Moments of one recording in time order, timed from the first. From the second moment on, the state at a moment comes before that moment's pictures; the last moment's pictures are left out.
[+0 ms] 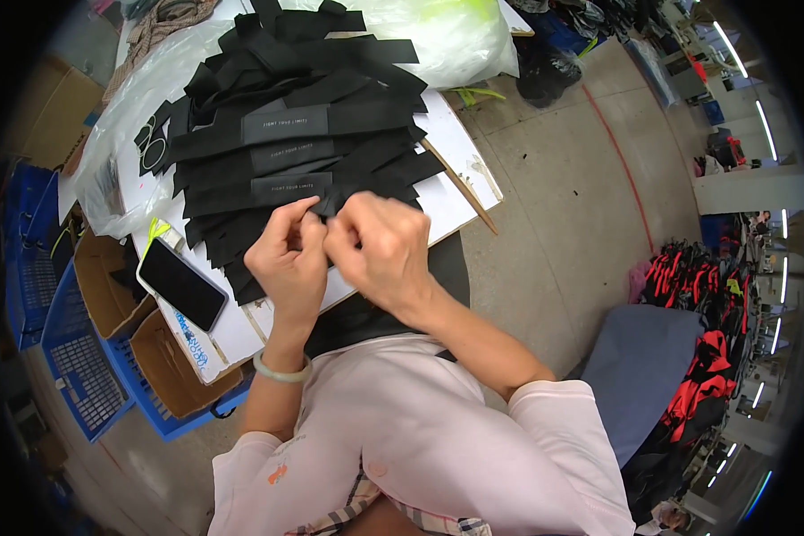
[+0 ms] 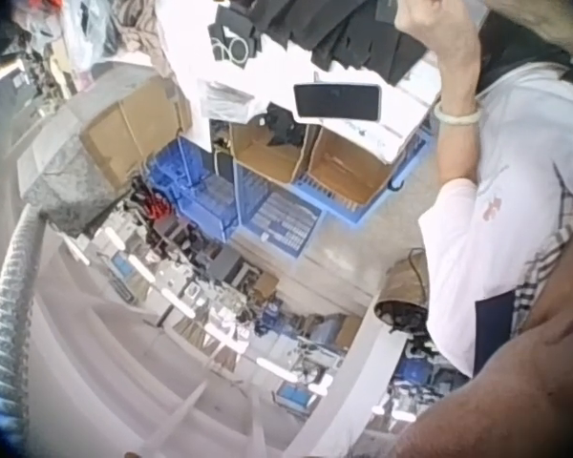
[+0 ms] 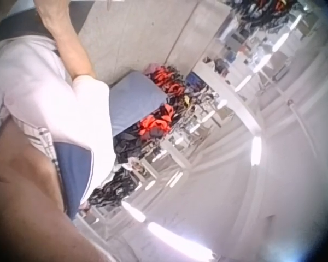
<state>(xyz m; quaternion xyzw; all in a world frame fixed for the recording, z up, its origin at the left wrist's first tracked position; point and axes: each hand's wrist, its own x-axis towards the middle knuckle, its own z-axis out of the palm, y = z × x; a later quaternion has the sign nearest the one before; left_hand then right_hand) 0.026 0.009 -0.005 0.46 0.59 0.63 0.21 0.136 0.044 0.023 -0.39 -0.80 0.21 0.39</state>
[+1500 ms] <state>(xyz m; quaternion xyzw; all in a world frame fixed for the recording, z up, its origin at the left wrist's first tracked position) 0.034 0.005 -0.001 0.23 0.36 0.72 0.55 0.164 0.073 0.023 -0.34 -0.48 0.66 0.46</state>
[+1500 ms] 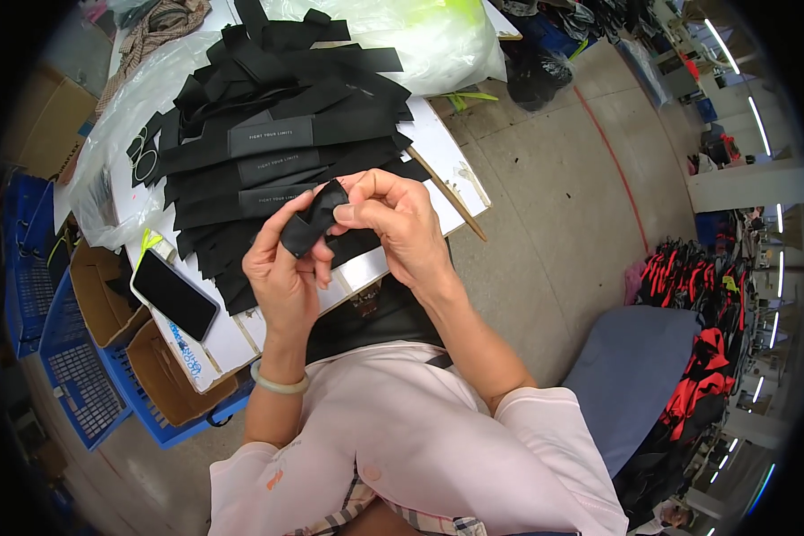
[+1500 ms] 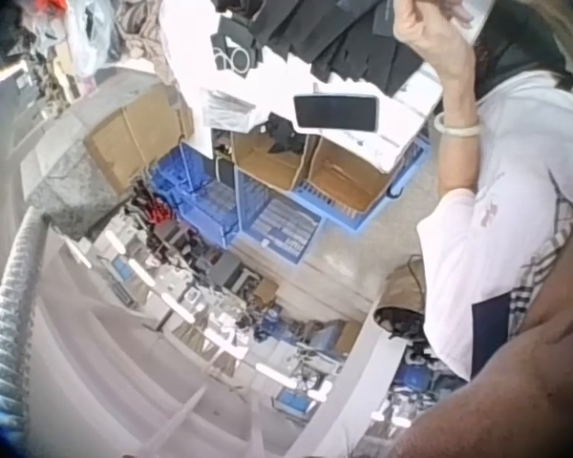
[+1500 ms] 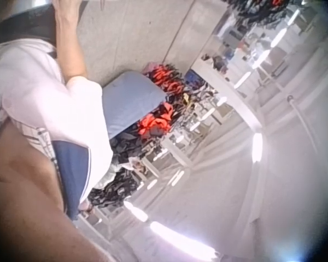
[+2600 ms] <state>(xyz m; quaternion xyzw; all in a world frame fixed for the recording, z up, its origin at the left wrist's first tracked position) 0.008 0.027 0.018 0.33 0.16 0.71 0.60 0.148 0.036 0.018 -0.25 -0.38 0.88 0.16</state>
